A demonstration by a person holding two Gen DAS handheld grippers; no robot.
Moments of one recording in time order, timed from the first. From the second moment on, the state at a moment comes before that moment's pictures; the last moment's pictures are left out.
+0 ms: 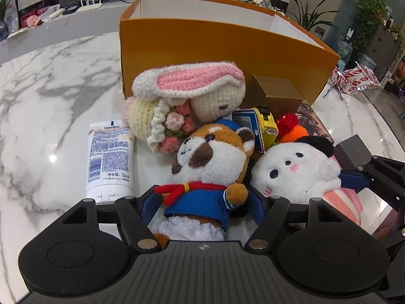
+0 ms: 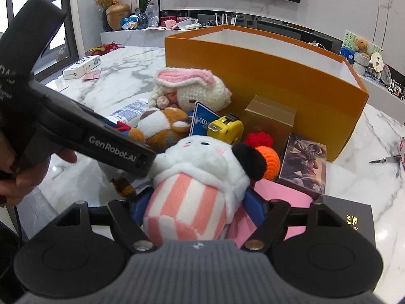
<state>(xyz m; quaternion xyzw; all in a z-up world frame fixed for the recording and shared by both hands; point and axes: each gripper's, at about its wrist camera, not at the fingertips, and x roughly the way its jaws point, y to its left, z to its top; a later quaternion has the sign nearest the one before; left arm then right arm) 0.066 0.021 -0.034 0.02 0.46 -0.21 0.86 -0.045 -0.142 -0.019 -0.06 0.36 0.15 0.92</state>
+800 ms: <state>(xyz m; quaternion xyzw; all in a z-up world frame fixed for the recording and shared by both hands) 0.051 0.034 -0.006 -0.03 0.46 -0.18 0.87 -0.052 -0.164 -0.003 0.02 0.36 0.19 0.91</state>
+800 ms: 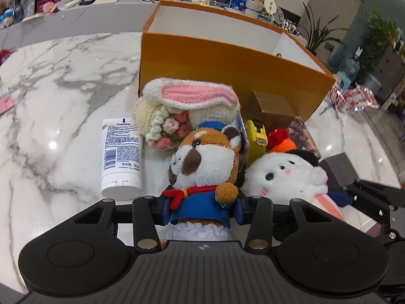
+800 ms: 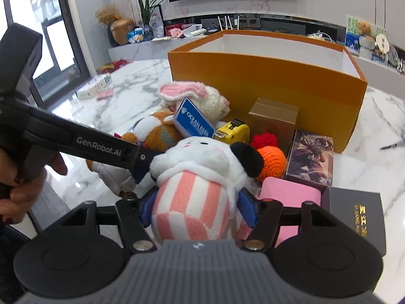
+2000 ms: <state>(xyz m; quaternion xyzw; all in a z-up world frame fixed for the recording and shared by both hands) 0.018 0.063 0.055 -0.06 0.39 -0.16 0.91 -0.071 -0.198 0.039 0.07 0.33 0.12 0.94</state>
